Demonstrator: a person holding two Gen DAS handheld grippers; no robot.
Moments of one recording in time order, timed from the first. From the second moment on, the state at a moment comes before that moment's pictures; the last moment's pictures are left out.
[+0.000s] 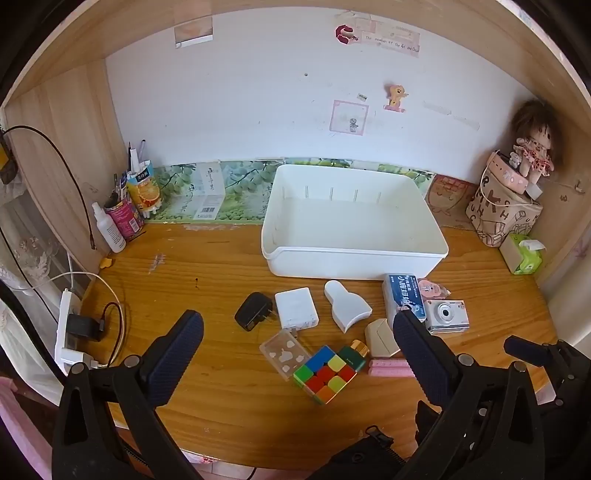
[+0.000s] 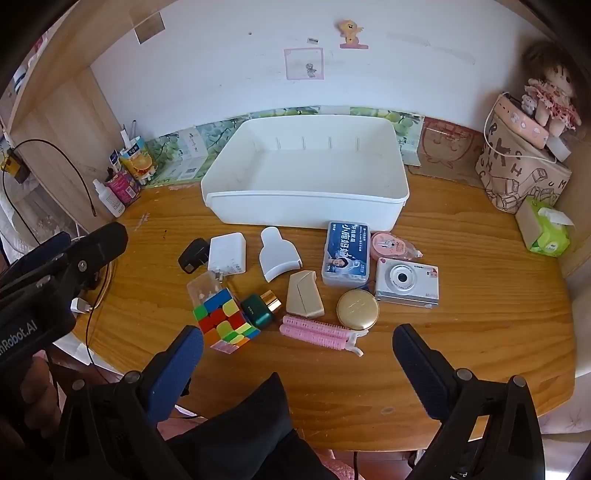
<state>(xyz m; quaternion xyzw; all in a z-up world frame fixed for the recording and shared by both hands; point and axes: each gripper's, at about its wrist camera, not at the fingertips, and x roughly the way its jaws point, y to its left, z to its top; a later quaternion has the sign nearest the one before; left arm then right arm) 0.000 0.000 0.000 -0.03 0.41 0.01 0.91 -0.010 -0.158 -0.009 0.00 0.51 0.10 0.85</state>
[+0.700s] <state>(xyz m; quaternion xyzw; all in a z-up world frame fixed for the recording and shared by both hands) -0.026 0.013 0.012 -0.03 0.39 0.01 0.92 -0.034 -0.149 0.005 -0.01 0.49 0.10 0.86</state>
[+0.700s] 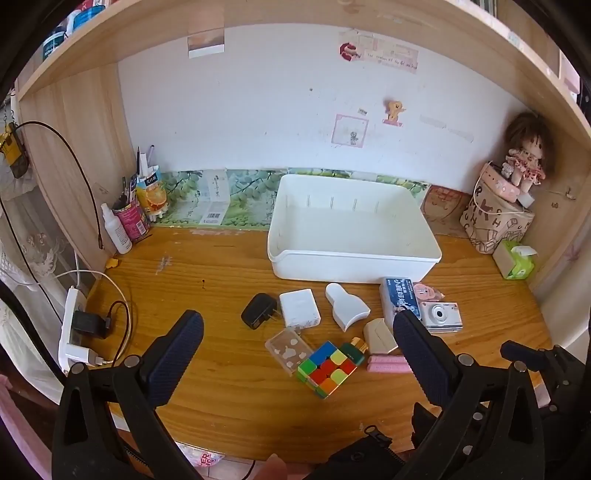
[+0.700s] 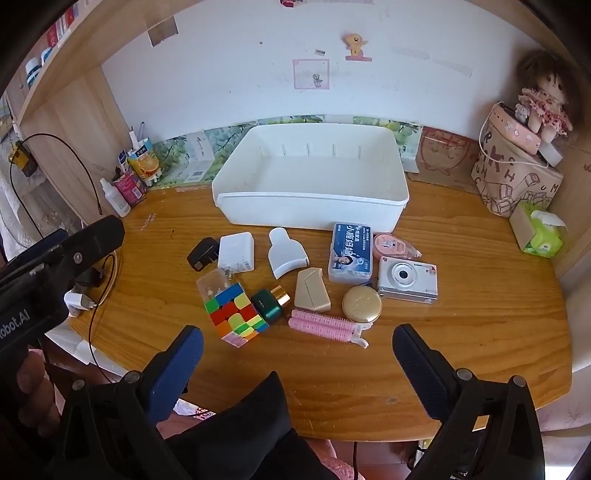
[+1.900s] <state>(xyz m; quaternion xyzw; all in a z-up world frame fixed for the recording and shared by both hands) -0.042 0.007 -0.015 -0.08 0.47 -0.04 0.88 -0.059 -0.156 -0.019 0.01 0.56 0.09 0.83</state>
